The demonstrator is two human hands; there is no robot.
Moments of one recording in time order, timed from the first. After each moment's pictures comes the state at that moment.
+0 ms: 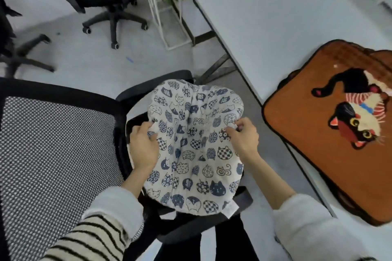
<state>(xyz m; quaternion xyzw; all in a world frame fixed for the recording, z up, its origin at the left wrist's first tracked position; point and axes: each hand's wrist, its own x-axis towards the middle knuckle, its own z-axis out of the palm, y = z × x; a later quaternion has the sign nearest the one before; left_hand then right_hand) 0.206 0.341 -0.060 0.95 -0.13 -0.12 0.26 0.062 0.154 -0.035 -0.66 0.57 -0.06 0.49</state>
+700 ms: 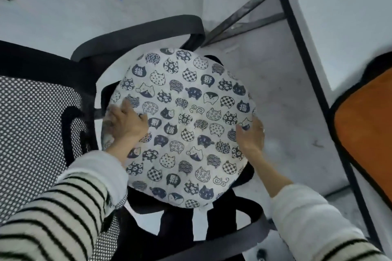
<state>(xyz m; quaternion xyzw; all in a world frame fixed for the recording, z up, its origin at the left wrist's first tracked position) 0.268 0.337 -0.232 0.95 -0.04 -0.32 -0.01 0.067 0.121 -0.254 -0.69 0.62 0.13 0.36</state>
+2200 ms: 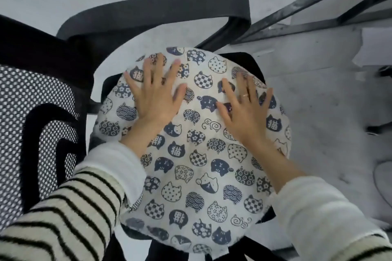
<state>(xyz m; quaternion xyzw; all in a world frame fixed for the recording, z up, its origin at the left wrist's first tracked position) 0.309 0.291 -0.314 0.97 -0.23 -0.12 0.00 0.182 0.111 -0.327 -0.97 0.17 0.12 0.08</state>
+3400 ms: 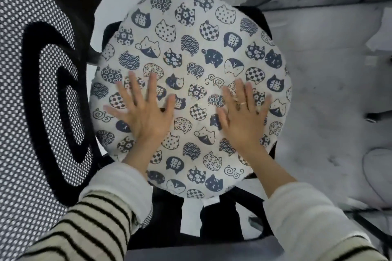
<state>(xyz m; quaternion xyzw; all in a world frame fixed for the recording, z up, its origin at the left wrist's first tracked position) 0.171 0.354 -0.306 0.98 -0.01 -0.21 -0.02 0.081 0.156 -0.322 -0.97 0.15 0.18 0.07</state>
